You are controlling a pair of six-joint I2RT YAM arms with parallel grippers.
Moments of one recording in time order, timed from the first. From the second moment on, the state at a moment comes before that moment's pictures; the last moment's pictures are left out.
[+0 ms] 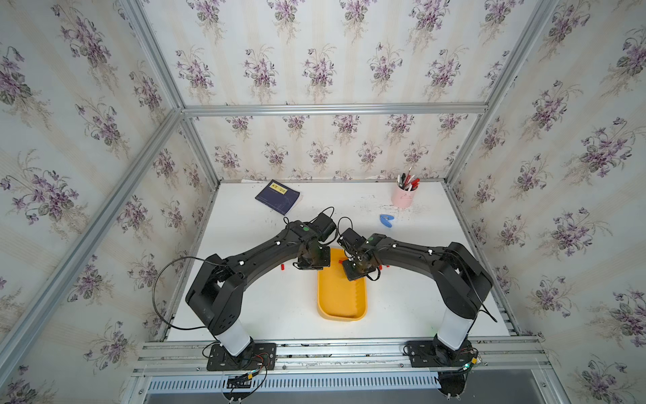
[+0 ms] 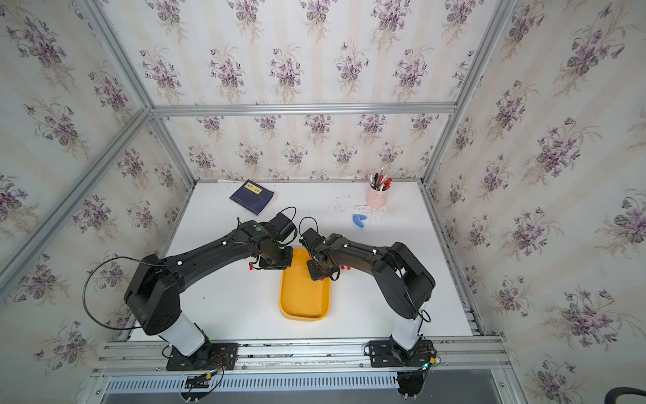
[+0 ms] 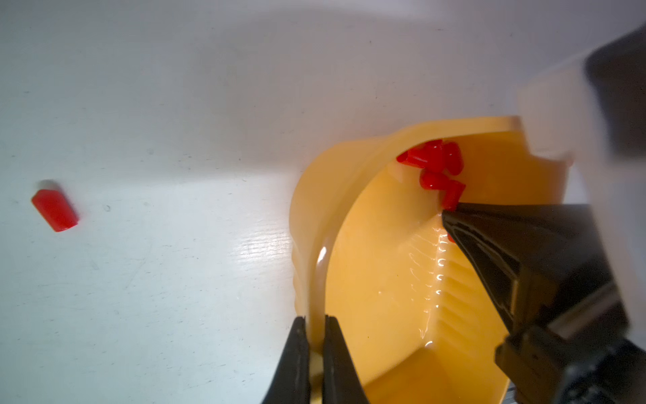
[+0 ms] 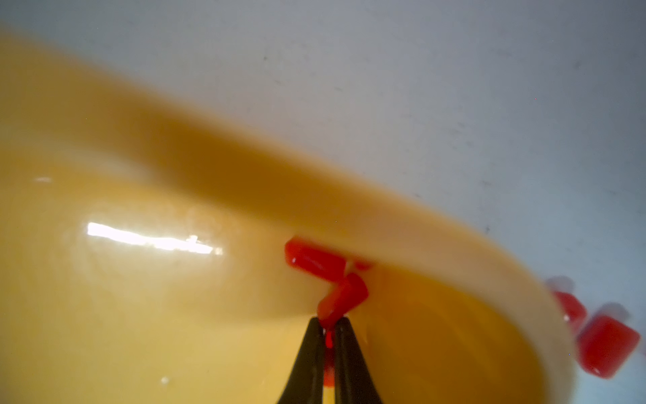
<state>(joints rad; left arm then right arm) -0.69 1.67 1.27 -0.95 0.05 -0.67 0.81 1.78 1.15 -0.72 -0.02 0.43</state>
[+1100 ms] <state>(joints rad) -0.66 1.65 1.20 -0.98 0.00 -0.66 0.60 1.52 1.07 -0.67 -0.25 0.41</state>
